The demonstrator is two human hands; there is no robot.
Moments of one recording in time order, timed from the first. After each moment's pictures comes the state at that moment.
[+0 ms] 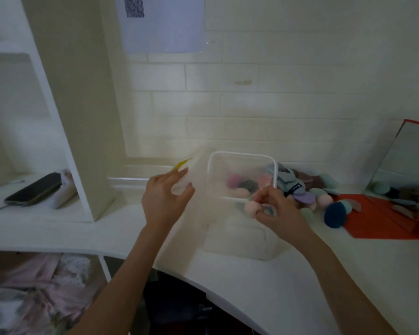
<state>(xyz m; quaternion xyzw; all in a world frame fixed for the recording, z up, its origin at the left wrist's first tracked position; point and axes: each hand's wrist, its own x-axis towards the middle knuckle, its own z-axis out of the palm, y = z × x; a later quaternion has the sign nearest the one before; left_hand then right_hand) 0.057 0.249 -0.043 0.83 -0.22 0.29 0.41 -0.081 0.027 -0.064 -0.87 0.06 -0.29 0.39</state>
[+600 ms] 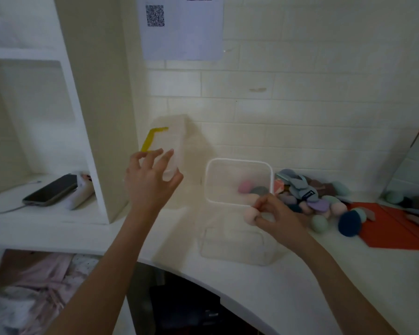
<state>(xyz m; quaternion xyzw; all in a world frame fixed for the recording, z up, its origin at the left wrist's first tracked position) 0.113 0.295 -0.015 0.80 -0.24 0.50 0.23 -0.057 0.053 -0.067 -0.85 0.06 -0.27 0.45</state>
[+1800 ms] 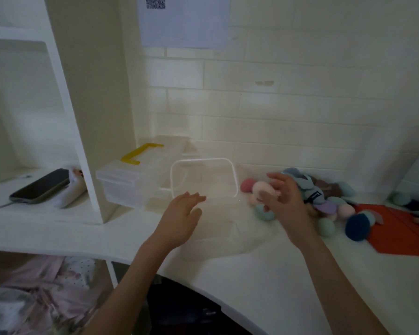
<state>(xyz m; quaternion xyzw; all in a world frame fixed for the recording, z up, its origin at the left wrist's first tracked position) 0.081 0.267 -0.072 0.85 -0.36 0.06 0.38 -0.033 0.058 -0.044 -0.69 0.08 -0.35 0.63</state>
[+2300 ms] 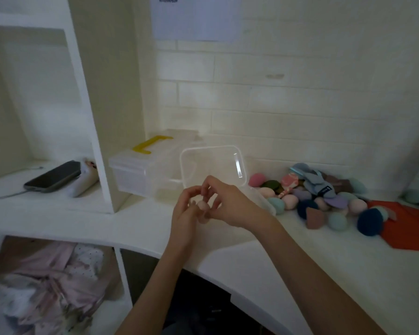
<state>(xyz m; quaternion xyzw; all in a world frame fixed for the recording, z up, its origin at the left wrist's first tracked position) 0.046 0.267 -0.088 0.61 -0.24 0.01 0.75 0.013 0.147 -0.039 -0.93 -0.05 -0.11 0.36</state>
